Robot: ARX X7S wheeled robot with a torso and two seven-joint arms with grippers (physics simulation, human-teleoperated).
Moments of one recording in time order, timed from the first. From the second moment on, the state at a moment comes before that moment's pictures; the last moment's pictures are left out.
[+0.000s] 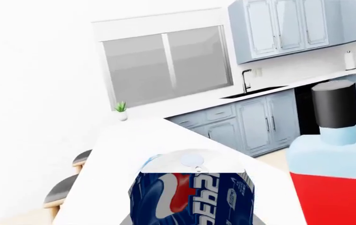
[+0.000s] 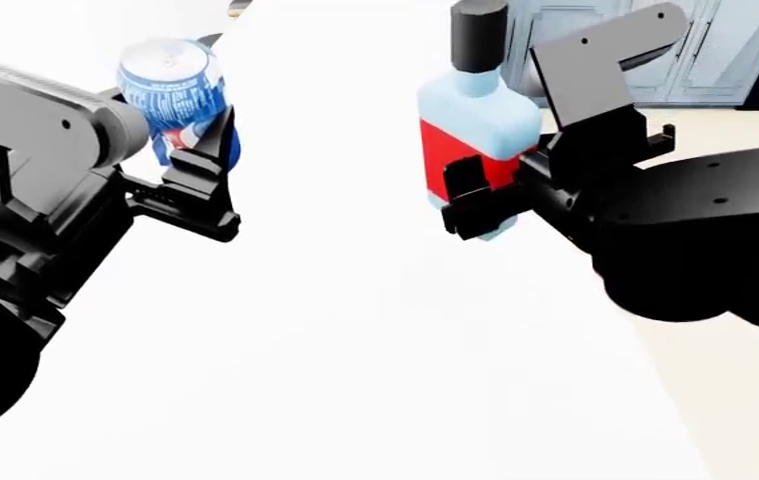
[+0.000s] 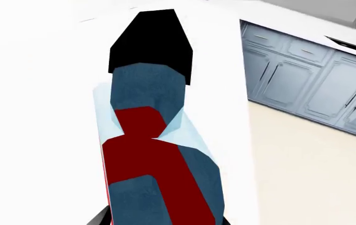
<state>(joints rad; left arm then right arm) -0.86 -0.68 0.08 0.68 -1.09 -1.01 -0.38 1.29 0.52 -0.47 -0.20 1.52 1.32 0.93</state>
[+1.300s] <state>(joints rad) -0.83 -0.70 0.09 0.68 -1.08 -0.97 -0.38 1.22 0.55 -0.49 -0.21 1.52 1.25 0.87</state>
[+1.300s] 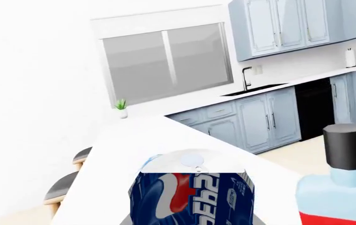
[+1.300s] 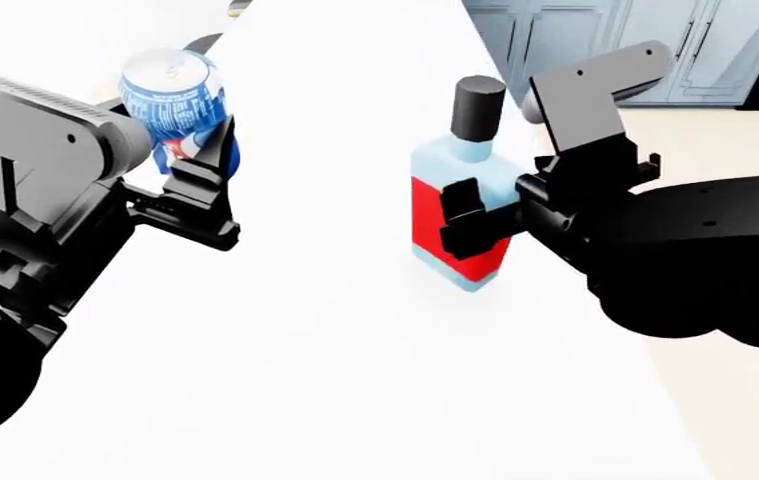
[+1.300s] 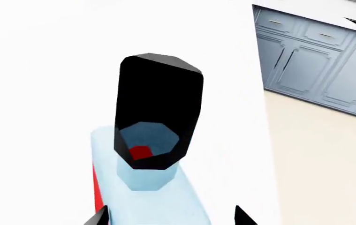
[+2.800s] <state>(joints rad) -0.77 -0.69 0.17 0.64 -1.04 -0.94 -0.35 1.41 0.73 -0.40 -0.49 2.12 1.12 1.35</state>
